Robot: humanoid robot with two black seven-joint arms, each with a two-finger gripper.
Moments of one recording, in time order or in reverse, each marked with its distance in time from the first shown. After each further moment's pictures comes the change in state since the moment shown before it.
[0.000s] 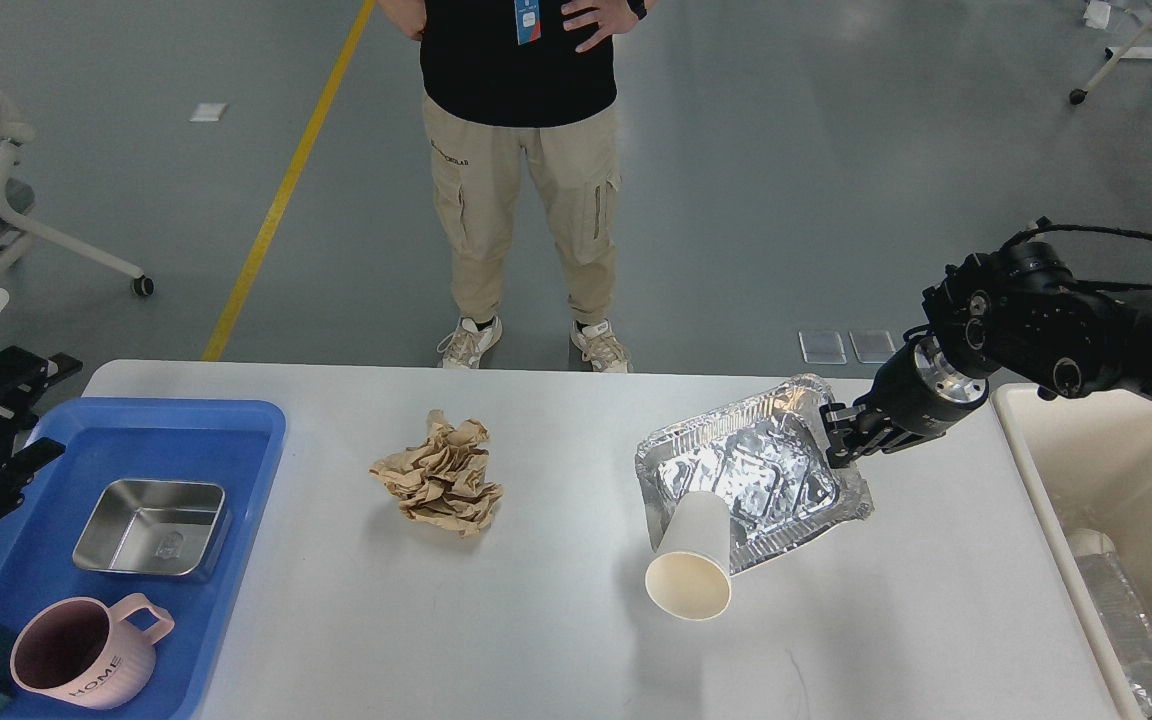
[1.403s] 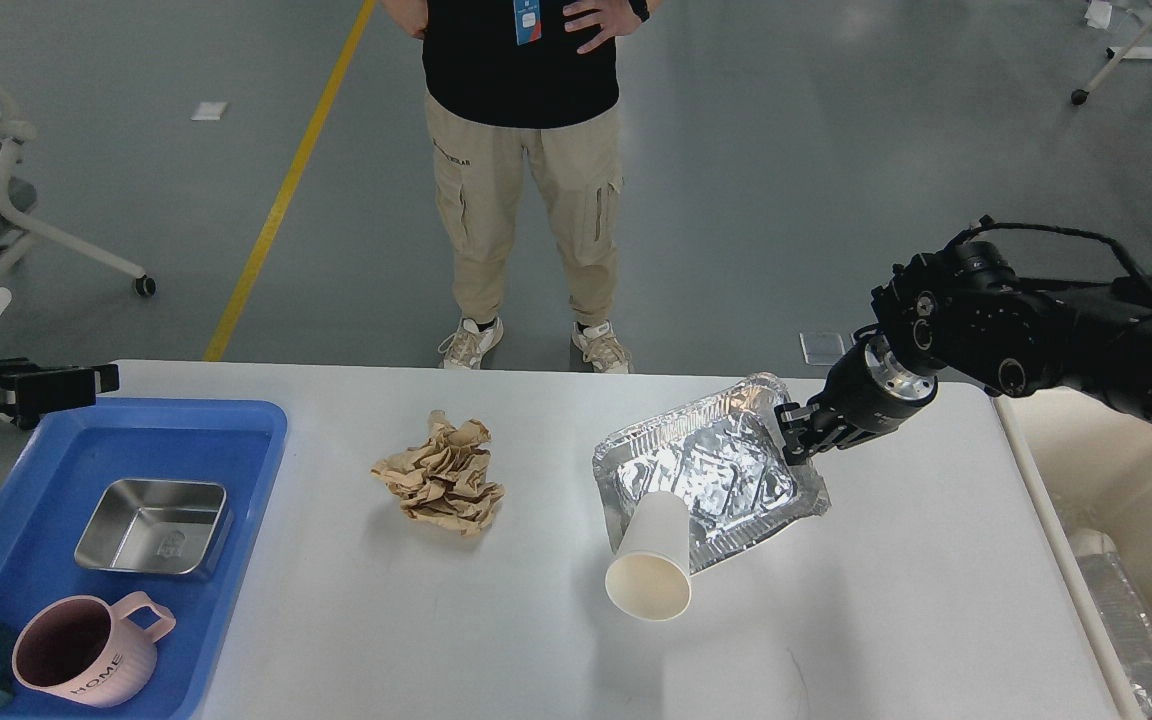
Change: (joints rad) left arm -0.422 0.048 0.112 0.058 1.006 -0.484 -0.108; right arm 0.005 0.088 0.003 -0.032 0.010 -0.006 0.000
